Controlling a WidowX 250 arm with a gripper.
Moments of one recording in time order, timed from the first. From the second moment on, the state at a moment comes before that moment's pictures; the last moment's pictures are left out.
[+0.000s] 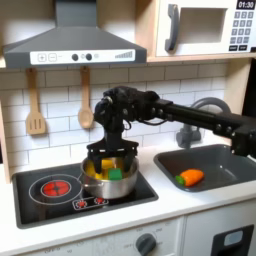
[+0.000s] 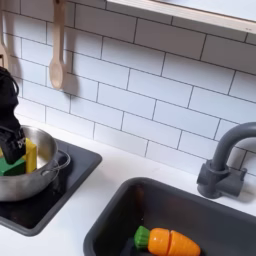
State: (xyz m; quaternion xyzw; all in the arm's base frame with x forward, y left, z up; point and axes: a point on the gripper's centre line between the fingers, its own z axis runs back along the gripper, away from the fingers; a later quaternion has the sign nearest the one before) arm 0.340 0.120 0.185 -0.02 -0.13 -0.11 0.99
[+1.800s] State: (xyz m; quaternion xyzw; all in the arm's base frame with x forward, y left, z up) arm 0.346 0.102 0.162 -0.01 -0.11 -0.09 0.99
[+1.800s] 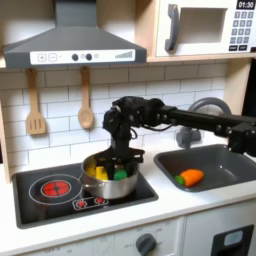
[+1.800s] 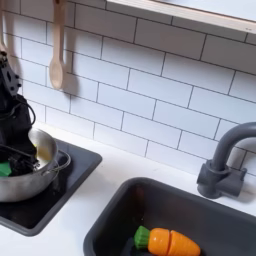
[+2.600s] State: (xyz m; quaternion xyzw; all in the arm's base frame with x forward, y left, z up) arm 0.347 0.082 0.244 -0.01 -0.18 -0.10 0.98
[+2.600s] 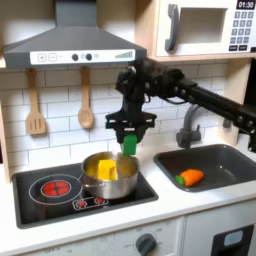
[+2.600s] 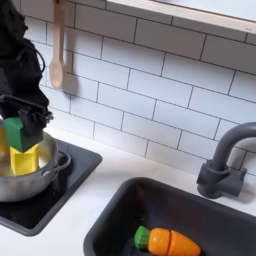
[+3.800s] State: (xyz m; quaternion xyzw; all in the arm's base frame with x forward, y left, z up) arm 0.310 0.015 0.225 -0.06 -0.14 -0.10 0.98
